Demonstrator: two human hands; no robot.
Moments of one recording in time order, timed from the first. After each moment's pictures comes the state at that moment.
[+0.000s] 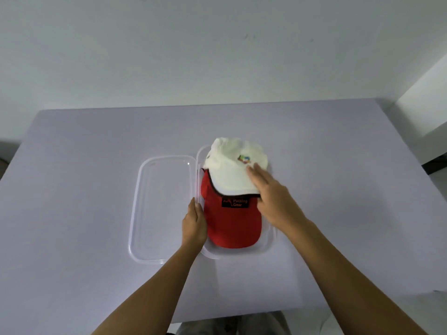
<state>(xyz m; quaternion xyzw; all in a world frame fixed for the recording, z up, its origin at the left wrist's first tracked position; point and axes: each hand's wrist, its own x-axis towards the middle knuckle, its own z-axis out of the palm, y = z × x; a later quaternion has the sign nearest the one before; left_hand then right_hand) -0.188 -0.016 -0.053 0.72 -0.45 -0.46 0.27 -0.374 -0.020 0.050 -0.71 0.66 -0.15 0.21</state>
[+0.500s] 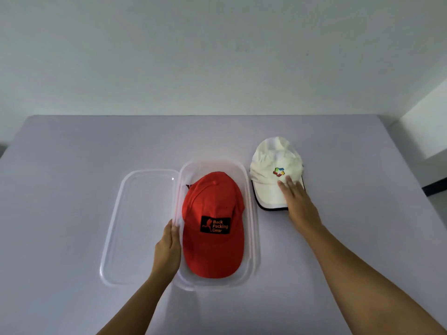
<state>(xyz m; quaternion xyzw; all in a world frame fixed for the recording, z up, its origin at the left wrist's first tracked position) -0.196 -0.018 -0.042 0.75 -0.43 -0.44 0.25 -0.519 -0.078 -0.052 -0.69 0.72 -0.01 0.12</state>
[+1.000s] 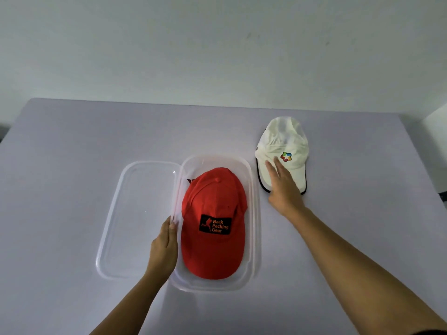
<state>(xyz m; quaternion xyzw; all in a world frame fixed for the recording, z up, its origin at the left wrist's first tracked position) -0.195 -0.018 -0.041 0.76 -0.42 -0.44 0.25 -0.476 -0.126 -0.038 -0.70 0.69 -0.08 0.17</state>
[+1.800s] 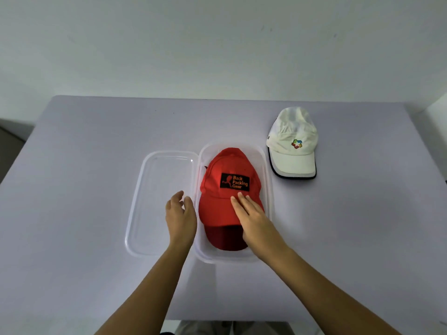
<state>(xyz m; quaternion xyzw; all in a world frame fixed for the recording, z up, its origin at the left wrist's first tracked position) -0.189 -0.025 -0.014 0.78 -0.37 -0.37 0.34 -0.359 -0.002 -0.001 -0.77 0.59 -0.08 0.24</state>
